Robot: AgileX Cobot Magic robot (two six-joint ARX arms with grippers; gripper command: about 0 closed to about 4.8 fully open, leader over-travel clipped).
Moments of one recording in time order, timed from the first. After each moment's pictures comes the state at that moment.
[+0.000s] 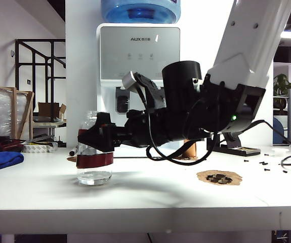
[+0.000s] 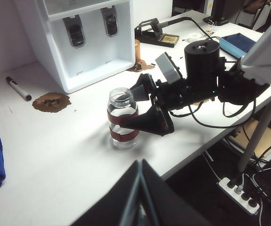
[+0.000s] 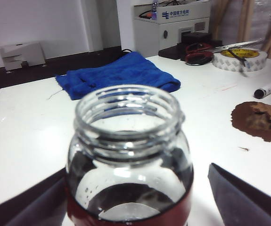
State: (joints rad) left arm -0.02 0.32 0.84 -0.95 0.54 0.25; right arm 0.60 2.17 1.03 0.97 -0.50 -0.06
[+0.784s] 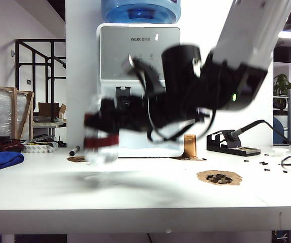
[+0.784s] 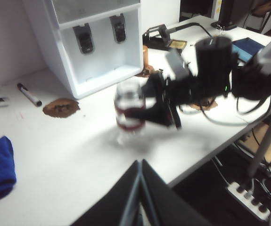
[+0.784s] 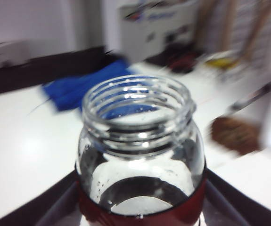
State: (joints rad) left arm -0.02 0.34 0.84 -0.92 0.51 0.25; right arm 0.60 2.07 1.03 0.89 -0.39 -0.07
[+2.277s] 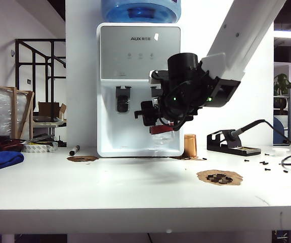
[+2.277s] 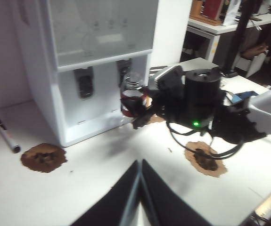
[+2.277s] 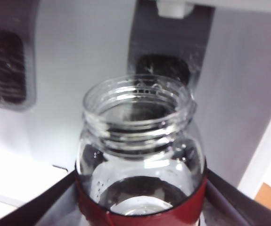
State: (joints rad) left arm -0.20 0.80 0.84 -0.31 0.40 0.02; right arm 0.45 2.29 1.47 0.69 0.23 -0.09
